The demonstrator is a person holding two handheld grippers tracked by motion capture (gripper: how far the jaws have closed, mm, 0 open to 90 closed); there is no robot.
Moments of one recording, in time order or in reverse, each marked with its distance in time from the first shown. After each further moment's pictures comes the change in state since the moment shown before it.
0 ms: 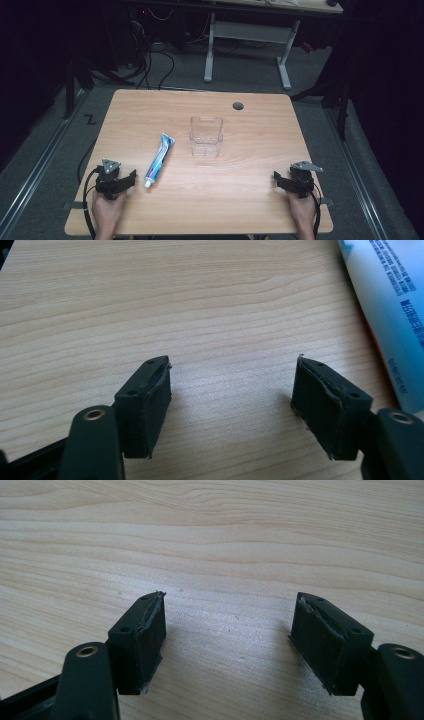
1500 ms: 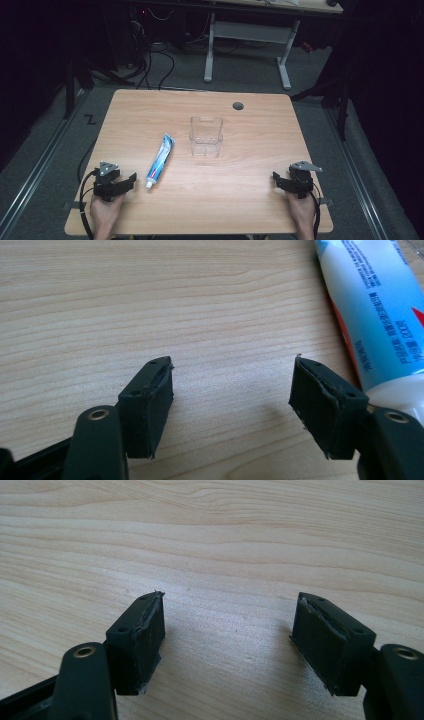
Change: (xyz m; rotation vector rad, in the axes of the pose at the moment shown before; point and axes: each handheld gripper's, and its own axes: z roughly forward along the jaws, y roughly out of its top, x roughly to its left) left arm 0.001 -0.004 -0.014 0.007 -0.085 -0.046; right arm 0.002 0.000 0.000 0.004 0.015 -0.013
